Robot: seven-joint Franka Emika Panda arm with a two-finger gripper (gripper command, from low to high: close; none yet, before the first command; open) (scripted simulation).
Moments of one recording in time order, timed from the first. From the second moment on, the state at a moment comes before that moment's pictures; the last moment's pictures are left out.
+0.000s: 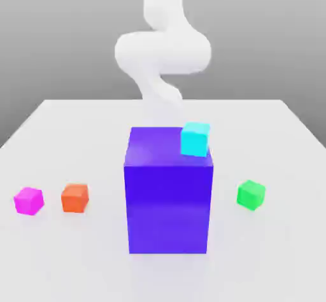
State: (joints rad) arm -0.07 -0.74 0.01 -2.33 -0.03 2.34 0.88
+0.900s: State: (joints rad) arm -0.67 -0.05 -0.16 -2.63 -0.15 2.72 1.62
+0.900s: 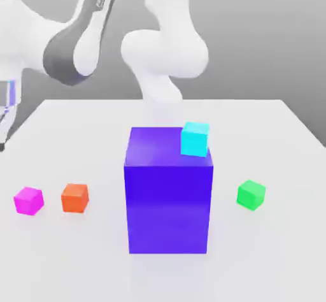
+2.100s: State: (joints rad) arm -0.58 -0.02 0.03 -2.70 -0.01 2.80 1.42
